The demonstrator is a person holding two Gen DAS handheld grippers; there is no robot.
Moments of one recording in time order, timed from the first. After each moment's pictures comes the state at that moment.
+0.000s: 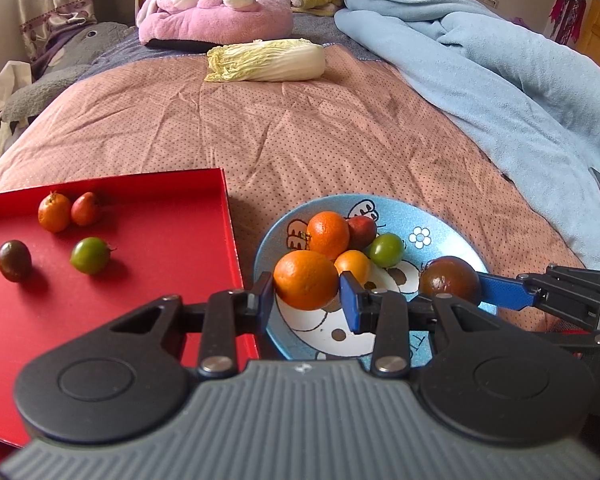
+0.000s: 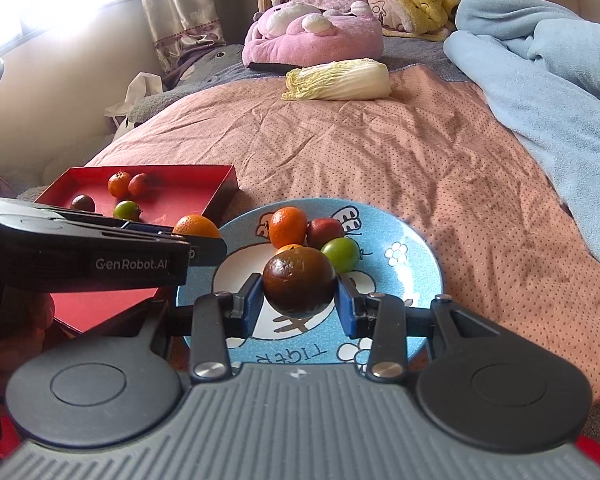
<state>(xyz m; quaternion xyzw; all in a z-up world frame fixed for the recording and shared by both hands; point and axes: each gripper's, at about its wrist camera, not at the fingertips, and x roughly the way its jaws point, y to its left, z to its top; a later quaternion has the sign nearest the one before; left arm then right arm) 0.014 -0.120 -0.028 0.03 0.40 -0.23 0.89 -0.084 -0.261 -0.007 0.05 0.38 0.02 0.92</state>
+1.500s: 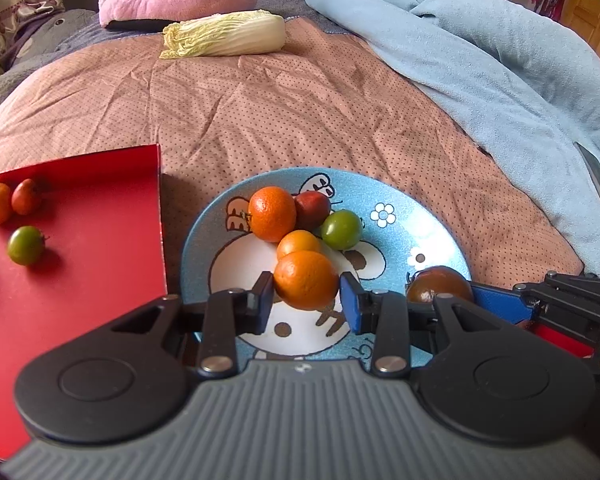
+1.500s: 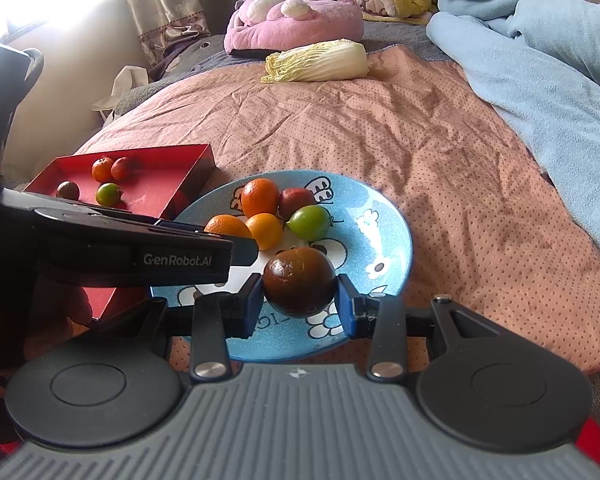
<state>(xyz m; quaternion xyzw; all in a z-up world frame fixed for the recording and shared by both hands) 0.015 -0.155 -0.050 0.03 0.42 -0.26 0.87 -0.098 -0.279 -0.022 0.06 0.39 0.01 0.92</state>
